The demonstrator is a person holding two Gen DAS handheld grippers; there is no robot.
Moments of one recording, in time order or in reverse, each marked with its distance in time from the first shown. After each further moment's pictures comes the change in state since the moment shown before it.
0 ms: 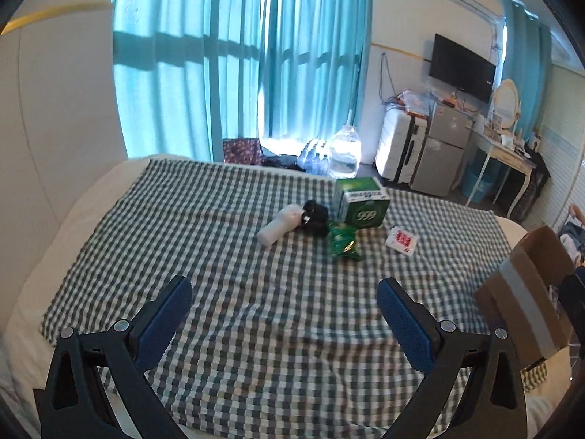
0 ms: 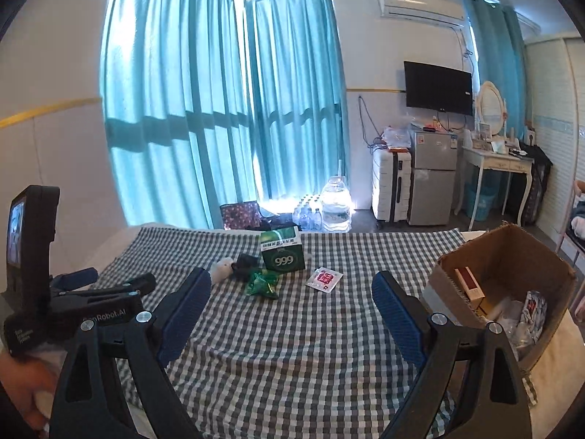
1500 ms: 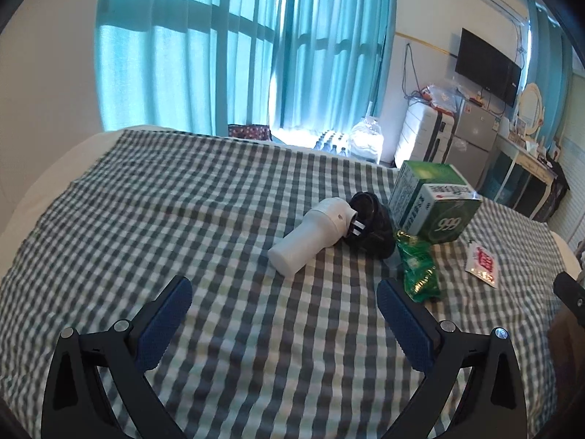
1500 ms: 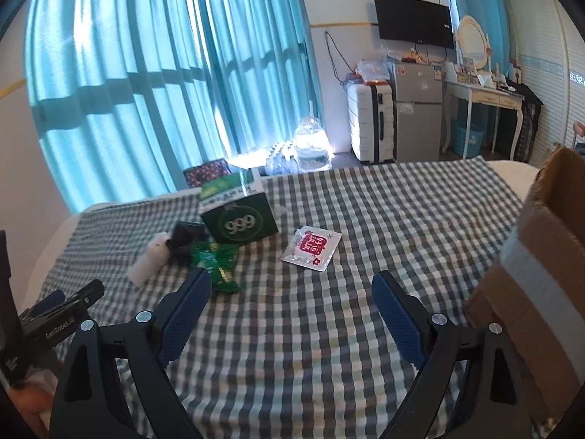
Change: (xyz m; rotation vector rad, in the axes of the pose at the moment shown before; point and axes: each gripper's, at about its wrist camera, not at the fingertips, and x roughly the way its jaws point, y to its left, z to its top) left arm 0.203 0.021 0.006 -0.035 0.010 0.016; right arm 0.214 -0.028 -0.038 0.159 0.208 -0.103
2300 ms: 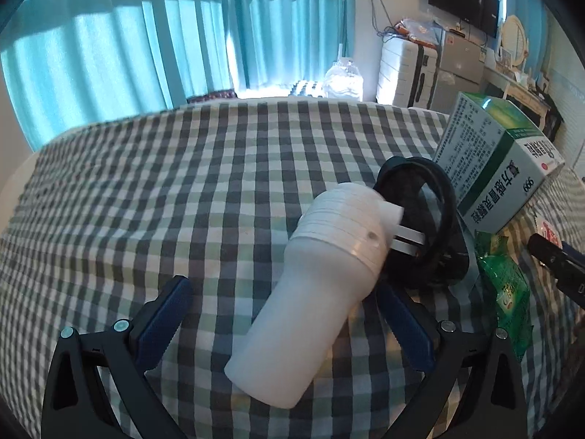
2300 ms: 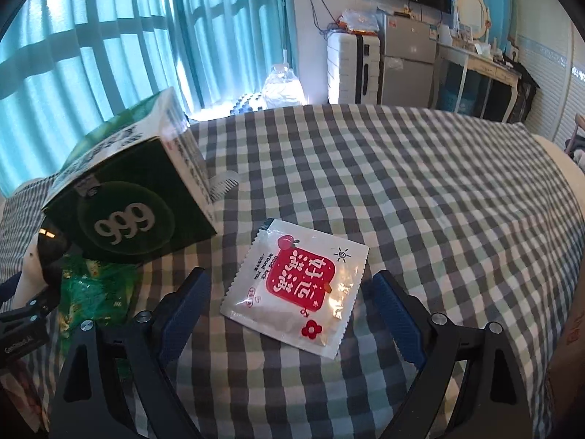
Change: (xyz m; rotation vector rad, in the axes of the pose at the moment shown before) left arm 0.136 -0.024 0.024 0.174 0.187 -0.039; right arm 0.167 0.000 0.007 -0.001 0.179 -0.130
